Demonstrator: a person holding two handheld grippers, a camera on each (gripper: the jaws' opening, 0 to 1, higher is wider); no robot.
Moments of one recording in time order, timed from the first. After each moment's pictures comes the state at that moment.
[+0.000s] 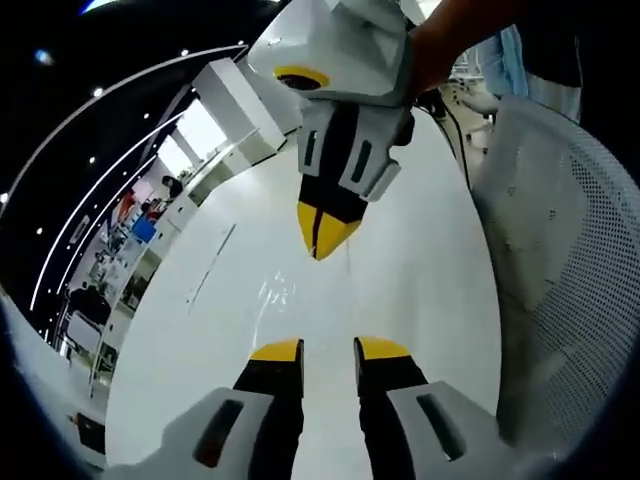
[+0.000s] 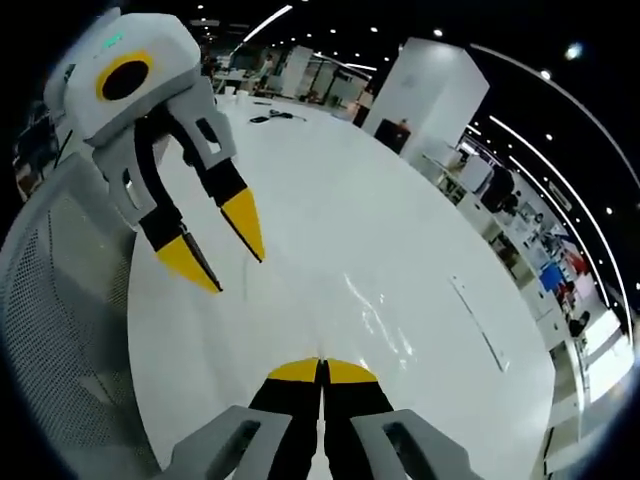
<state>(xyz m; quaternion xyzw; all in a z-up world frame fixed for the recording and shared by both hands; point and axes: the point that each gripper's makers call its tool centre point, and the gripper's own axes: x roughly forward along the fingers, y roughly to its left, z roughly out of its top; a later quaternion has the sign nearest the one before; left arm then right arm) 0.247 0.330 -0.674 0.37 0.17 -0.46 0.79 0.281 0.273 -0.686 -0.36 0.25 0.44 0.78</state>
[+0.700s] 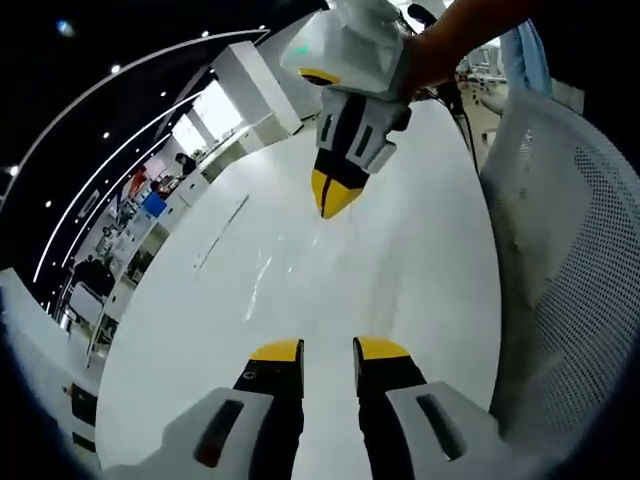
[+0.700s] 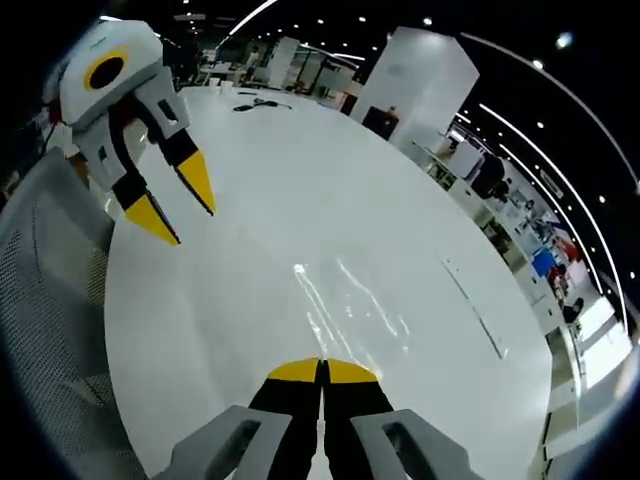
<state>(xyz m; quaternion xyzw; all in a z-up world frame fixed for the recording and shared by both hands) 0.242 0.370 -0.690 0.36 0.20 -0.42 0.81 0.299 0.268 -0.700 -0.36 0.27 0.41 0.79</state>
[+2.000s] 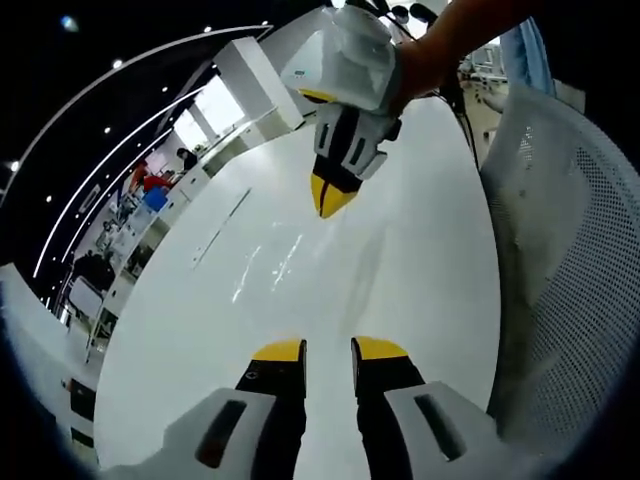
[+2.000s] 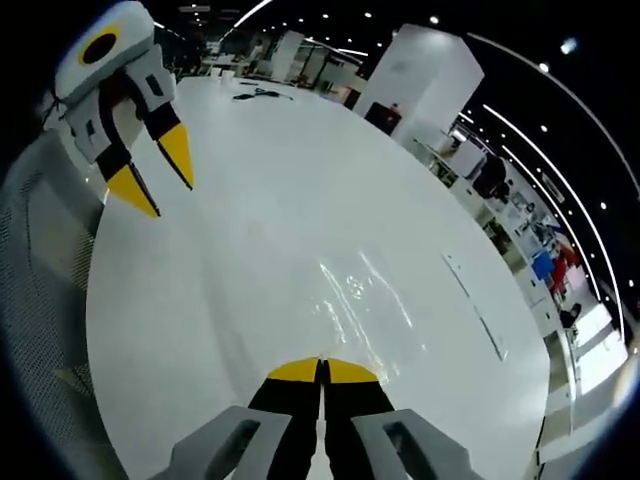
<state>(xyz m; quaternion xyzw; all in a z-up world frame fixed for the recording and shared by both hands) 0.241 0.375 -0.692 0.36 0.21 -0.42 0.81 0.312 0.263 -0.720 -0.38 0.27 0.41 0.78</state>
